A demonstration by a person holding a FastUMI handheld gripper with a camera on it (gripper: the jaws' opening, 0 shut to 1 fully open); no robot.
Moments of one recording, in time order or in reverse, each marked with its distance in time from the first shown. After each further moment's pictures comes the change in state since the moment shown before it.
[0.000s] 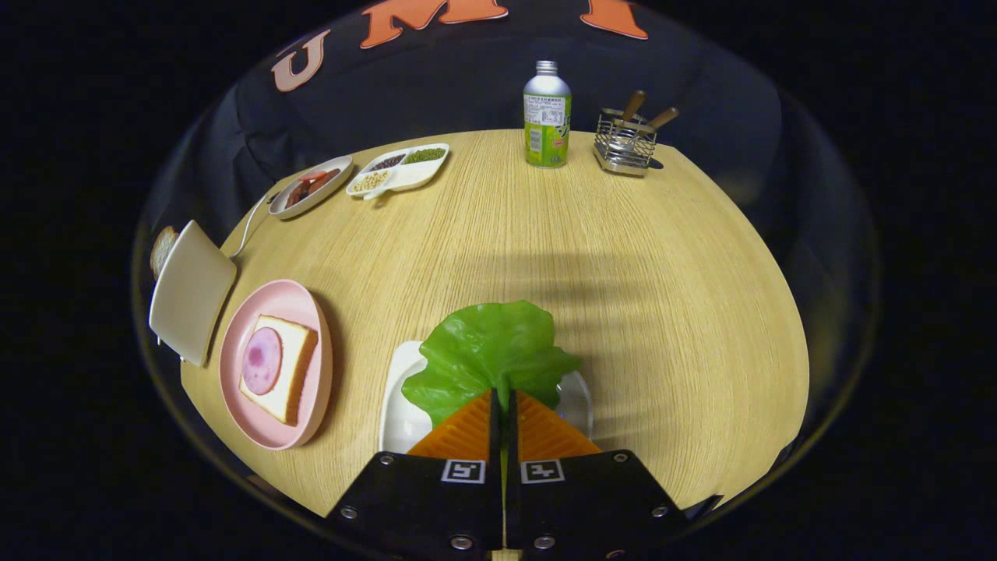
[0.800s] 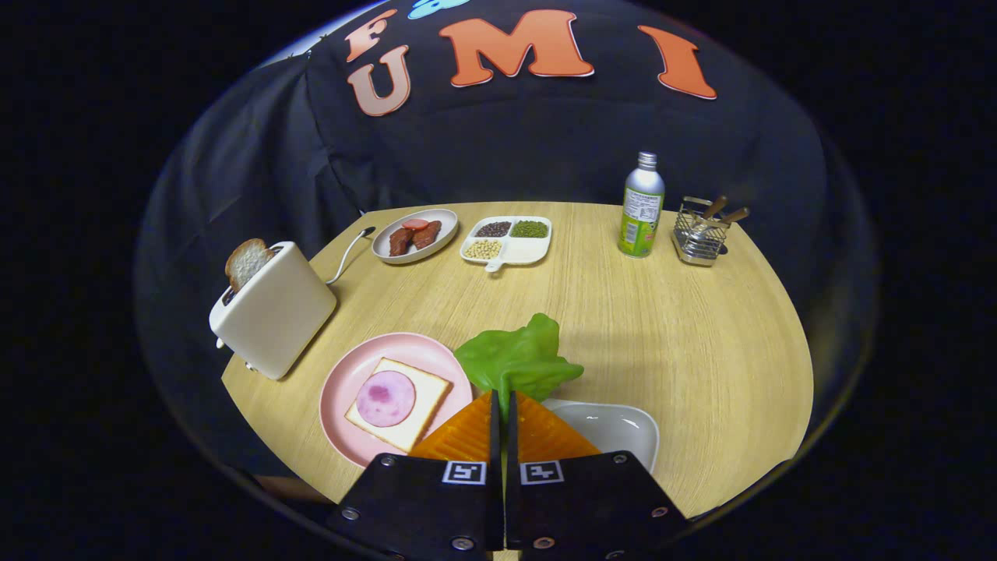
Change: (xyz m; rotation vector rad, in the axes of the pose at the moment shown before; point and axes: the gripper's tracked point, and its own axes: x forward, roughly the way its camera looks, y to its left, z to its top) arm -0.060 0.101 0.053 -0.140 -0.191 0.209
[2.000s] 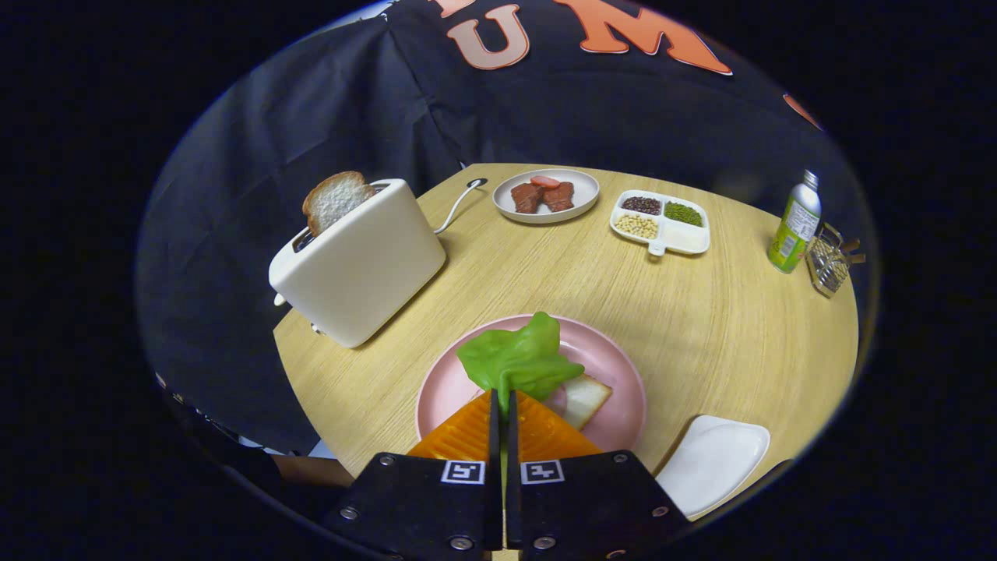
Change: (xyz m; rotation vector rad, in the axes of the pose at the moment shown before) arm 0.036 0.136 -0.024 -0.170 0.143 0.299
